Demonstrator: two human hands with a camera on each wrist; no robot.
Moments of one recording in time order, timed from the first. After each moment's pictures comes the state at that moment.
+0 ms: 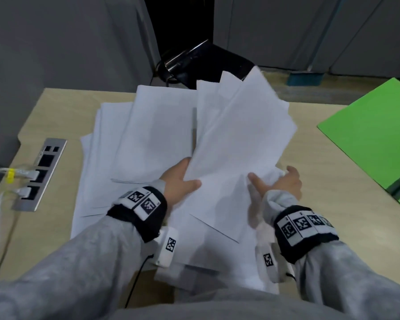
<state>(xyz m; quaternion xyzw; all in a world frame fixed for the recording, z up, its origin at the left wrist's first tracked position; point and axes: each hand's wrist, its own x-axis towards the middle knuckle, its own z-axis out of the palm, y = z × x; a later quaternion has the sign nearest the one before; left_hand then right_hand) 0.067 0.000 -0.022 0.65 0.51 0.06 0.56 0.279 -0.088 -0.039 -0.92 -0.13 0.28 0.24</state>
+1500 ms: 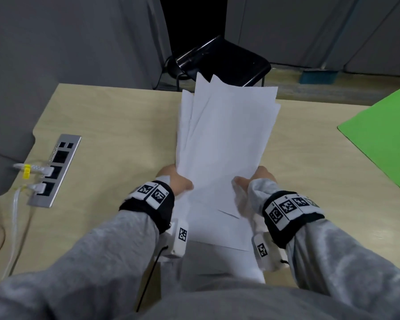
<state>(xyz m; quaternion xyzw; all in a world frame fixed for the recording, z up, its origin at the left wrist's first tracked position) 0.038 0.033 -0.043 0.55 0.68 -0.03 0.48 0.238 -0.045 -0.055 -0.85 -0.30 0.42 0.09</state>
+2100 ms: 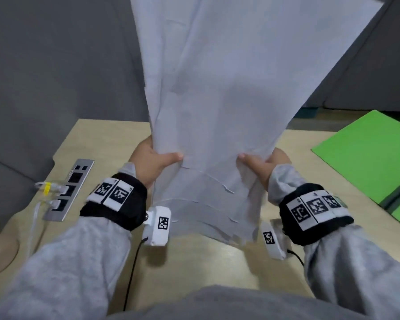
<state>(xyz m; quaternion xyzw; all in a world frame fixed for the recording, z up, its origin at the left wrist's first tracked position) 0.023 0.018 0.079 0.56 0.51 0.35 0.55 0.257 -0.072 0.067 -0.75 -0.36 0.37 0.42</state>
